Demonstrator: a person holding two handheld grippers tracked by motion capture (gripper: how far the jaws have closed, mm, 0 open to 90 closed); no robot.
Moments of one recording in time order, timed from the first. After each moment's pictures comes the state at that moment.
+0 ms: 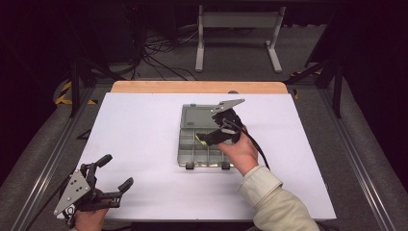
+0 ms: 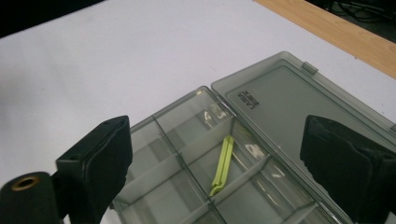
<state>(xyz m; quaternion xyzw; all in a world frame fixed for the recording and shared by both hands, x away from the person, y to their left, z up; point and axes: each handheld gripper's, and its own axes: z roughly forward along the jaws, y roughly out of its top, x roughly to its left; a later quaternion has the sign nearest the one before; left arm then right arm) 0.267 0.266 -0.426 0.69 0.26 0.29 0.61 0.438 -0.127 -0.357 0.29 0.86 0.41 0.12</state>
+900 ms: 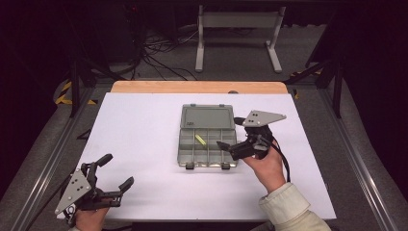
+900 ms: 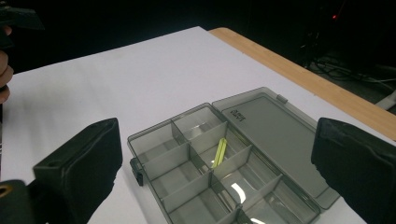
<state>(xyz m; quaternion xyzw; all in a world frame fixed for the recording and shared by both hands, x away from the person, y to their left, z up) 0.269 0.265 -0.425 0.69 0.26 0.29 0.61 0.374 -0.189 -0.331 0.25 0.81 0.49 0.18</state>
